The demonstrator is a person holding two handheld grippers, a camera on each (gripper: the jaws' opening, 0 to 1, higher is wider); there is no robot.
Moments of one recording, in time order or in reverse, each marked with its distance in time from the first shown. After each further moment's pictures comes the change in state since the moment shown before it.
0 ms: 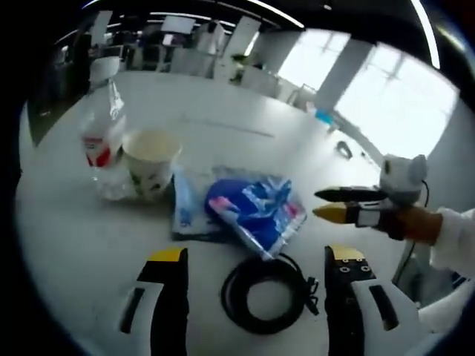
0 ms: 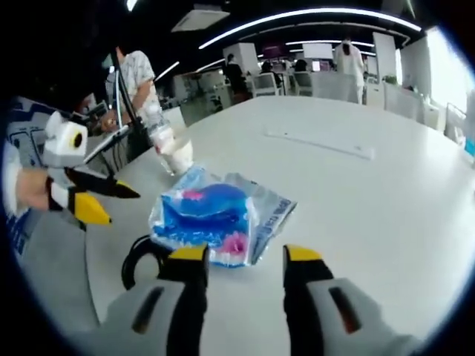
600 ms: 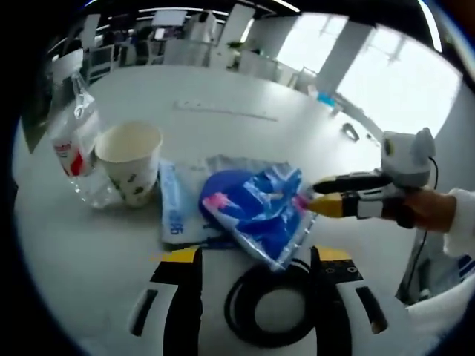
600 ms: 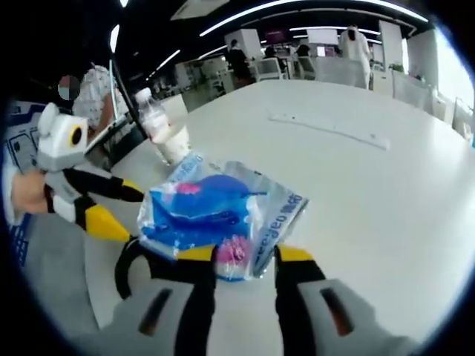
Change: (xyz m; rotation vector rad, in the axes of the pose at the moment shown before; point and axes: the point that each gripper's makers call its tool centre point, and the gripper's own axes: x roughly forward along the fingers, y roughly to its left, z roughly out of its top) left arm 0.032 0.005 -0.010 0.076 0.098 0.033; right arm 0.026 0.002 -0.010 0.012 0.086 0.024
